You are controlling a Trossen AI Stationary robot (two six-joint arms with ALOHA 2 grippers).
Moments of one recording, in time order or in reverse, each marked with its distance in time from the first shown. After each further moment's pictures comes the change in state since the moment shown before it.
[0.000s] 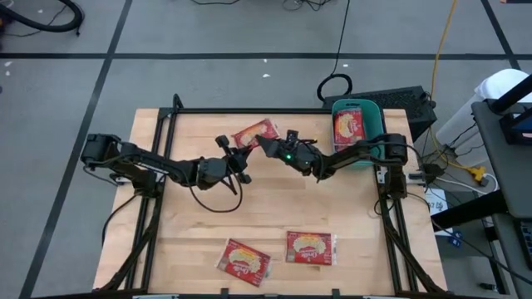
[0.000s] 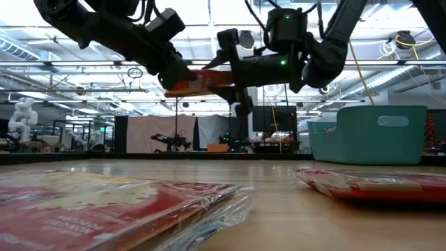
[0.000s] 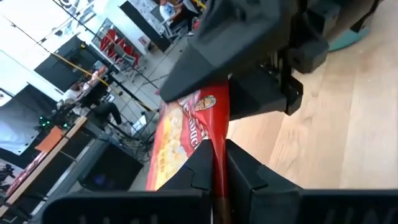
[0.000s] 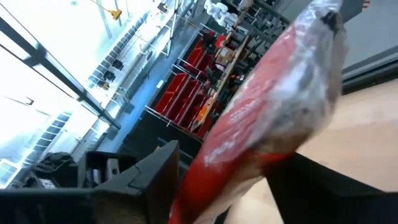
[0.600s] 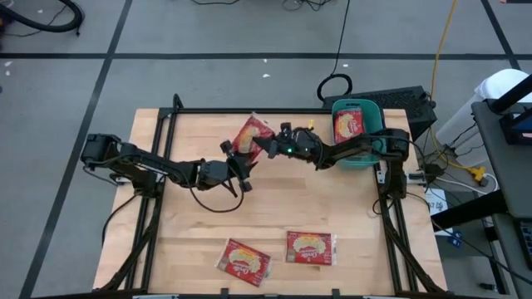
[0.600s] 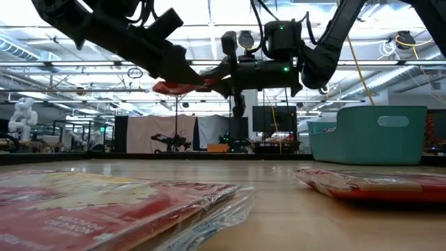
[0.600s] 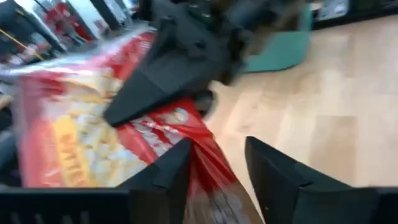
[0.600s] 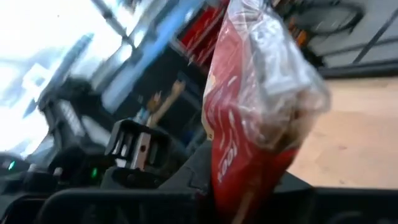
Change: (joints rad) left arm -0.018 -0.002 0.000 -0.068 0.168 -0.273; right arm -0.128 -0.025 0.007 -0.075 -0.420 -0.130
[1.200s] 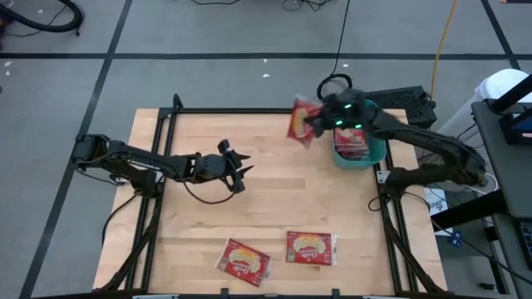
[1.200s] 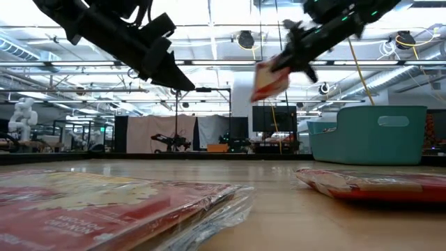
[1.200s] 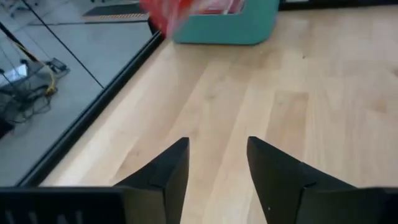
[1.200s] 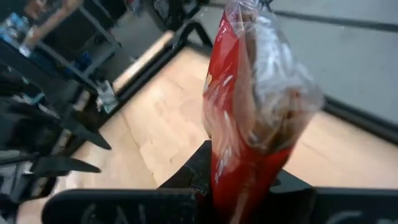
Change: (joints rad) left arm 0.064 -0.113 0.001 -0.260 0.211 -0.189; right arm -0.366 -0.724 0.000 -1.271 -0.285 -0.434
